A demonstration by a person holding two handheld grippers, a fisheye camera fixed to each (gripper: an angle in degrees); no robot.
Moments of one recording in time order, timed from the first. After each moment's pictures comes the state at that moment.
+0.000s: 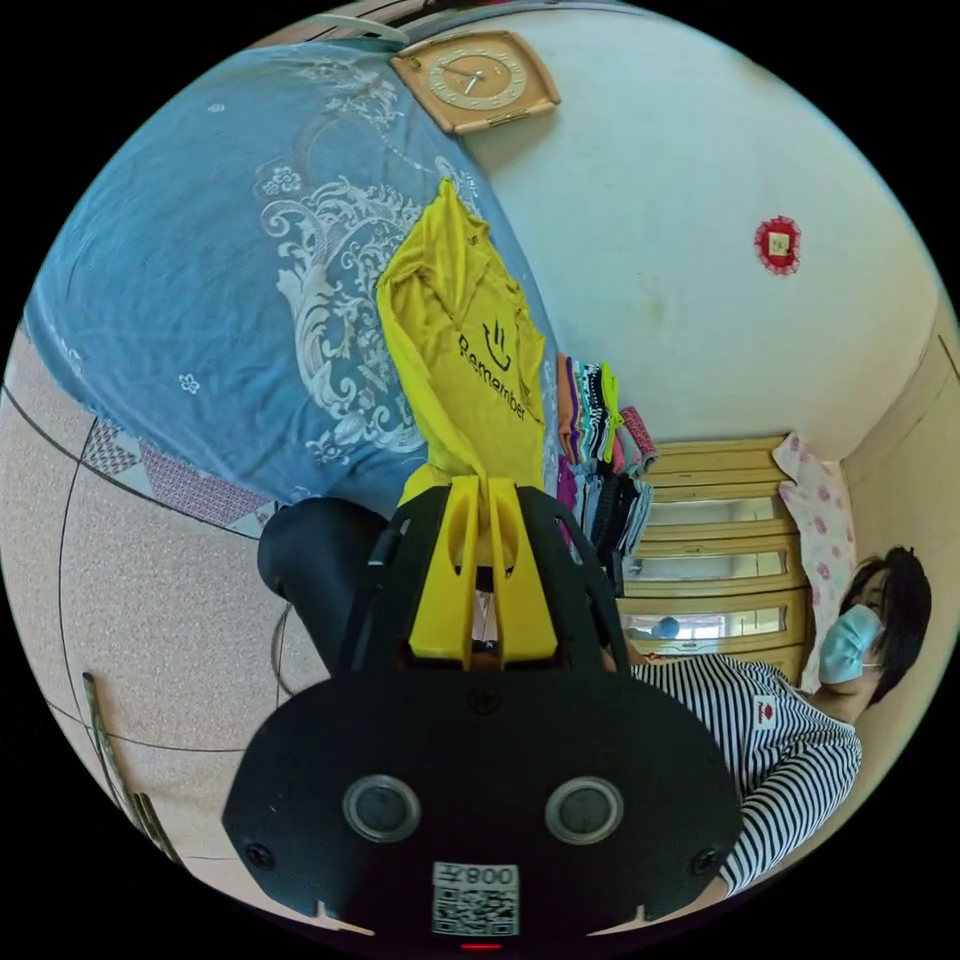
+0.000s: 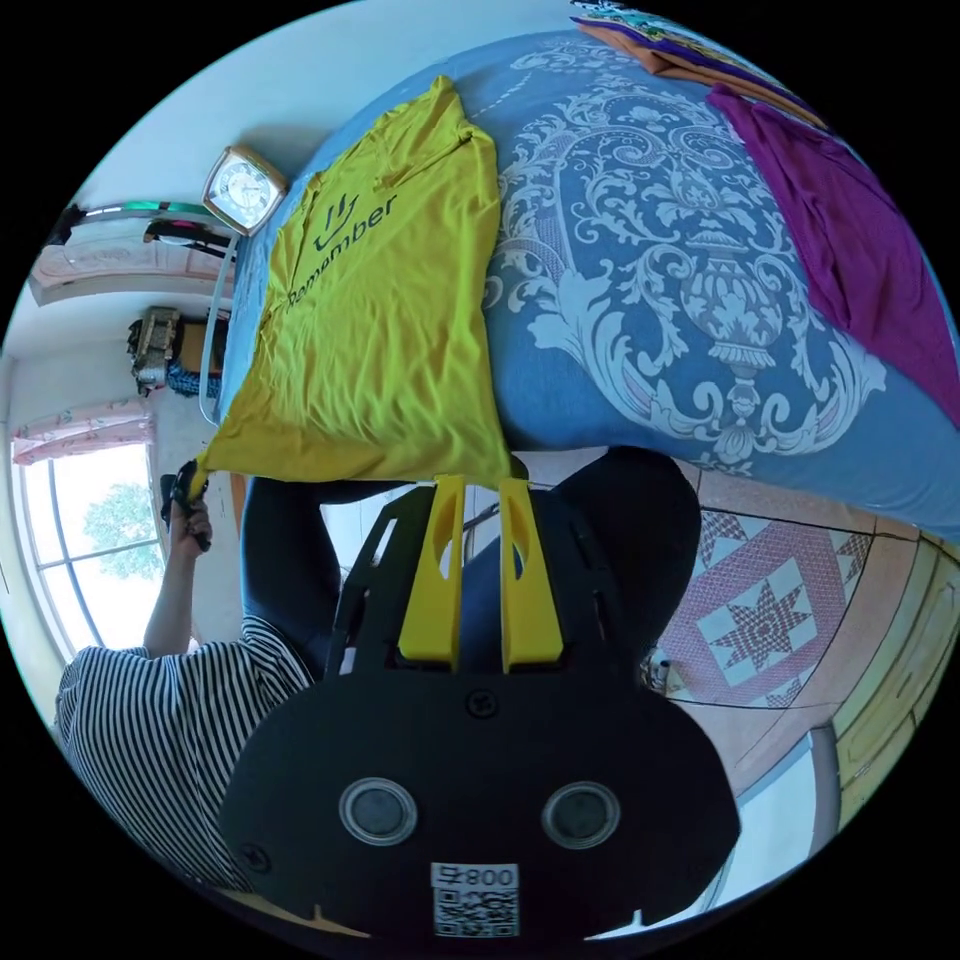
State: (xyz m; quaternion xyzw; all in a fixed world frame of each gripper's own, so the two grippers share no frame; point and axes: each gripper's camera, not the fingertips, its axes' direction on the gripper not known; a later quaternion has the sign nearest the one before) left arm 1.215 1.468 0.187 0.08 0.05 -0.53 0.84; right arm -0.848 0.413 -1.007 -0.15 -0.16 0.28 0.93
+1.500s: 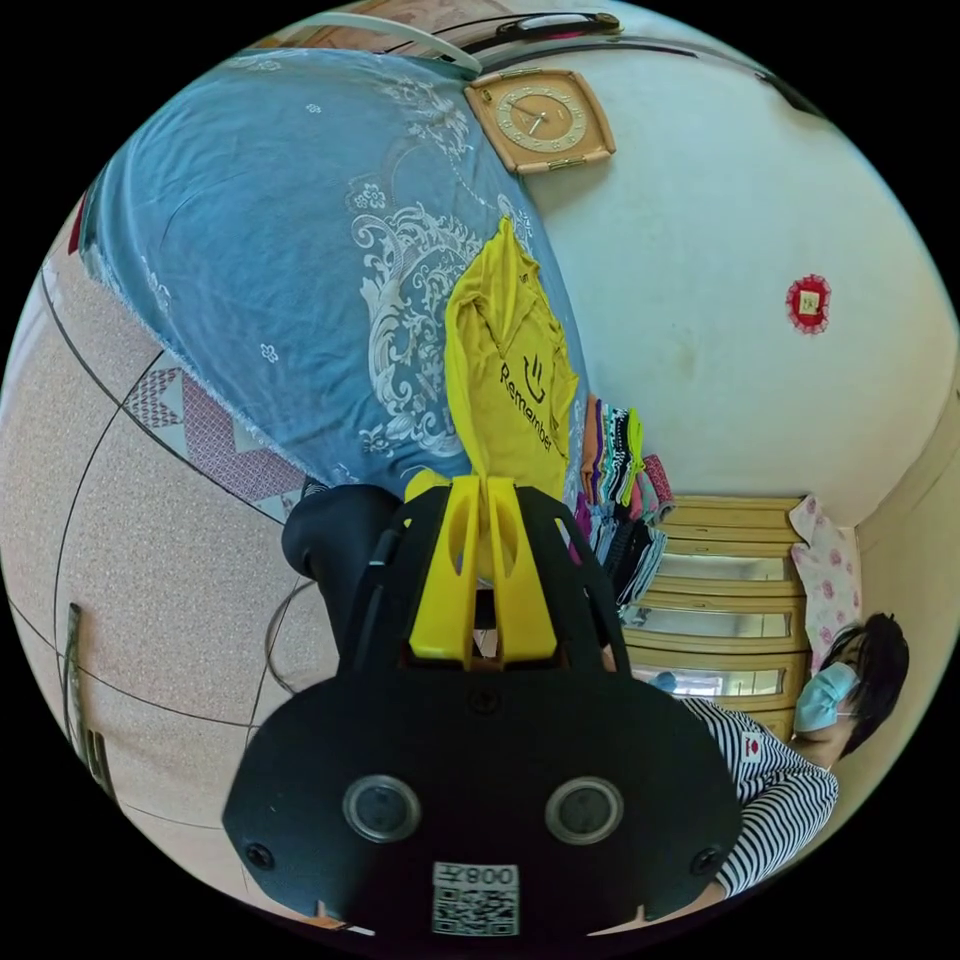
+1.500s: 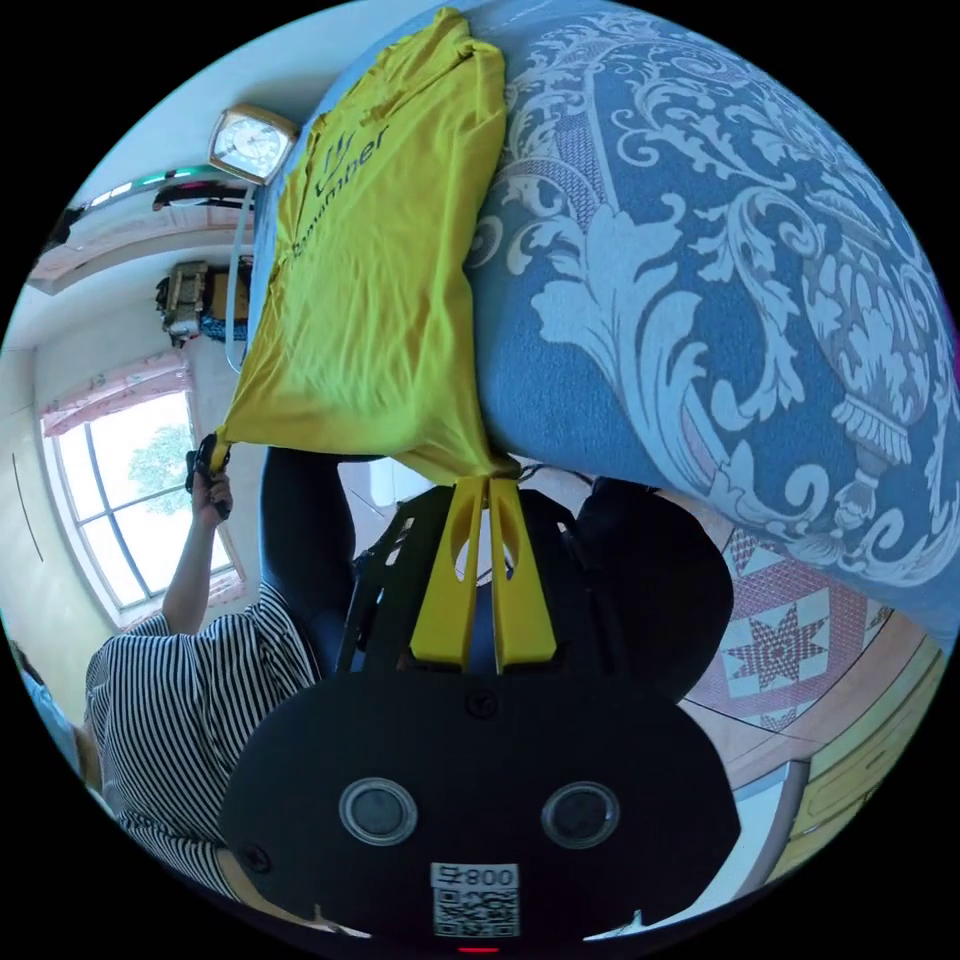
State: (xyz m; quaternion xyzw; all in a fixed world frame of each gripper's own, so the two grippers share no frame) left arm 1.261 1.569 0.106 0.11 0.01 -0.59 0.80; right arm -0.913 0.430 -0.963 -0.15 -0.83 0.32 0.44
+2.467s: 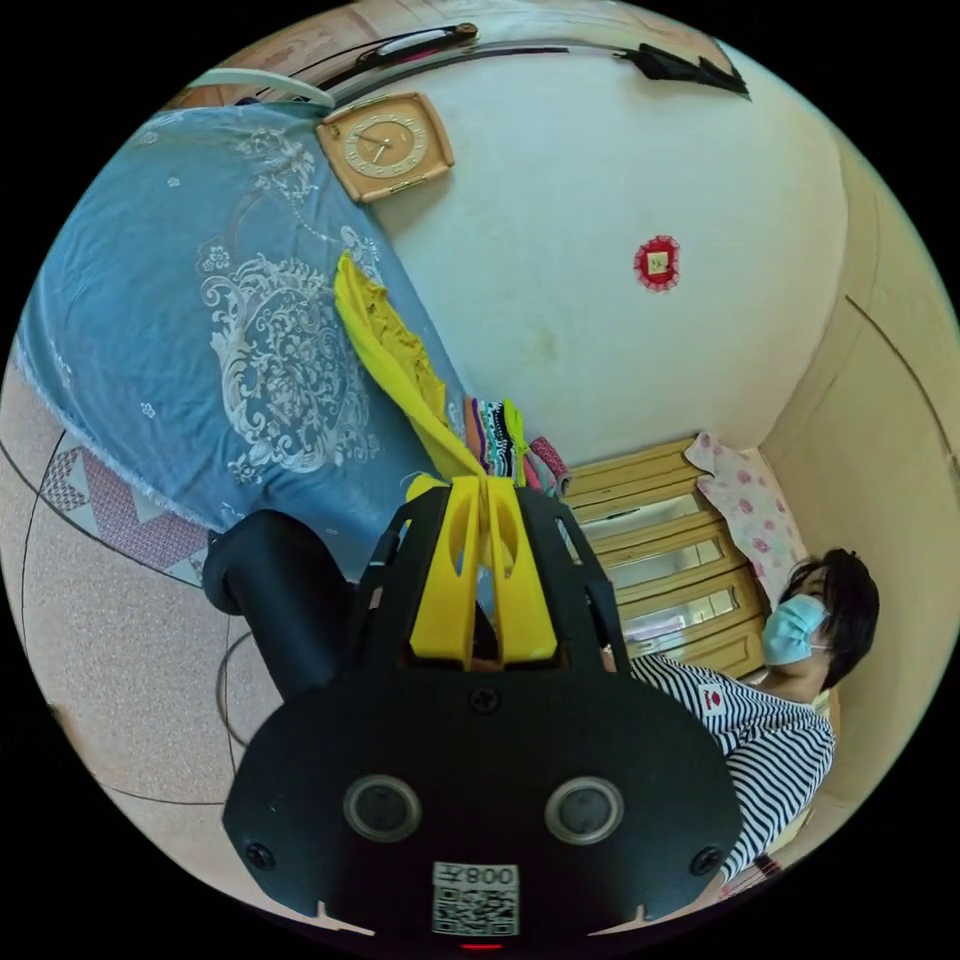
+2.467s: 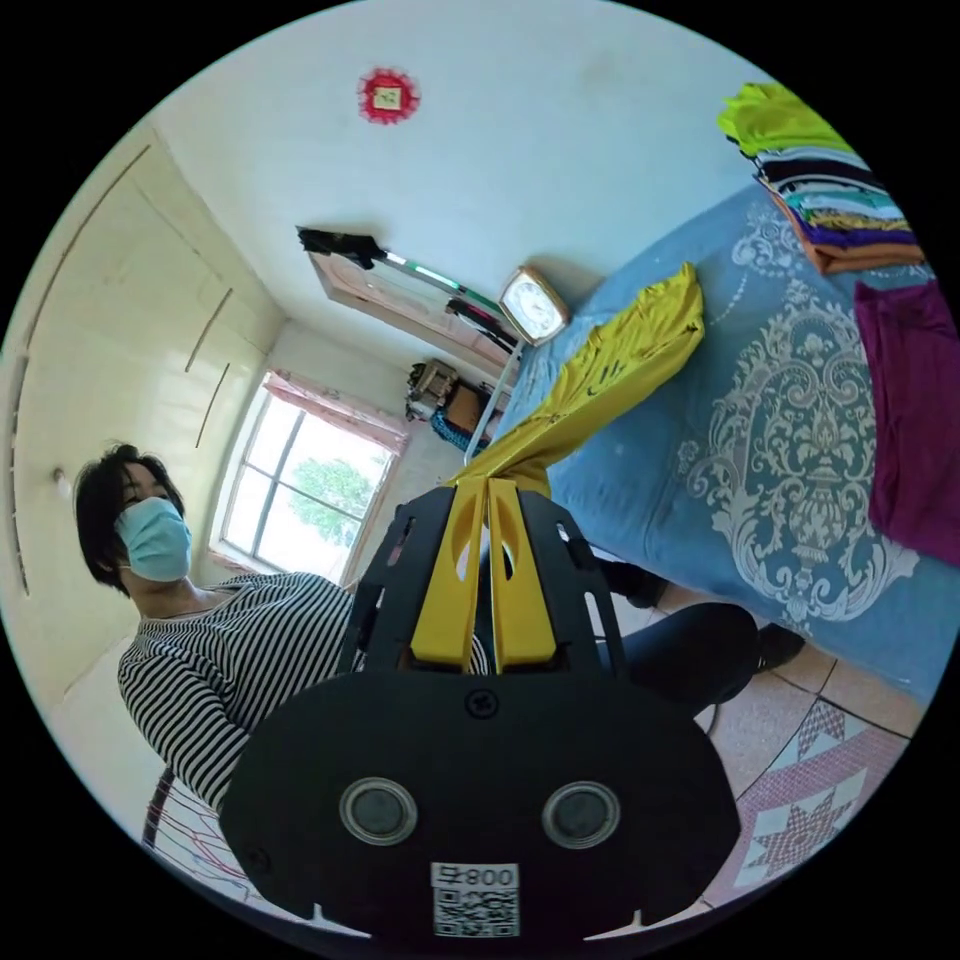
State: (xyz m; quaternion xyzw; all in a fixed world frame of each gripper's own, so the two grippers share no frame) left arm 1.301 1.579 0.046 0.17 0.09 -0.43 0.88; right arm -0.824 0.728 -0.970 0.23 -0.80 0.45 0.32
